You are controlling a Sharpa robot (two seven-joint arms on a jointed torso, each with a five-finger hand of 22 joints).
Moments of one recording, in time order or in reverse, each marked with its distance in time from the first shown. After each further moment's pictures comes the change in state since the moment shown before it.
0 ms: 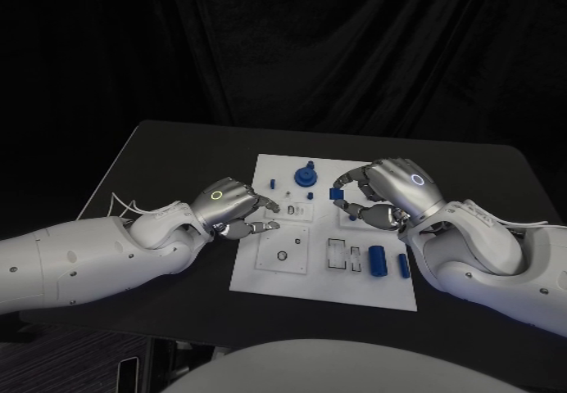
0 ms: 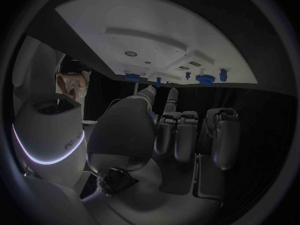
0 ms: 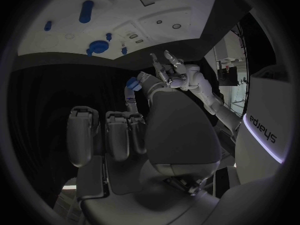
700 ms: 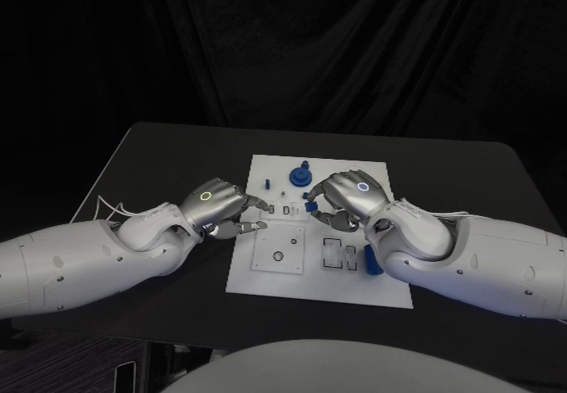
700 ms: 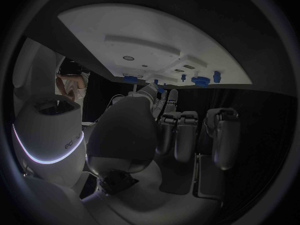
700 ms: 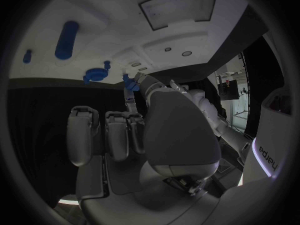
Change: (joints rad) left arm 0.001 -0.015 0.000 -0.013 -0.006 0.010 -0.002; left_hand 0.070 -0.030 0.013 -0.006 -0.004 -0.043 0.015 0.000 0.006 0.001 0.012 0.000 0.000 0.000 0.007 0.000 0.000 0.000 0.000 0.008 0.000 0.000; right arm -0.062 0.217 0.005 -0.228 -0.044 0.150 -0.038; right_hand 0.026 0.013 0.012 -0.010 0.003 -0.005 0.006 -0.028 0.000 -0.001 0.009 0.000 0.000 0.000 0.013 0.000 0.000 0.000 0.001 0.008 0.000 0.000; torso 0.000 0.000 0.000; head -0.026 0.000
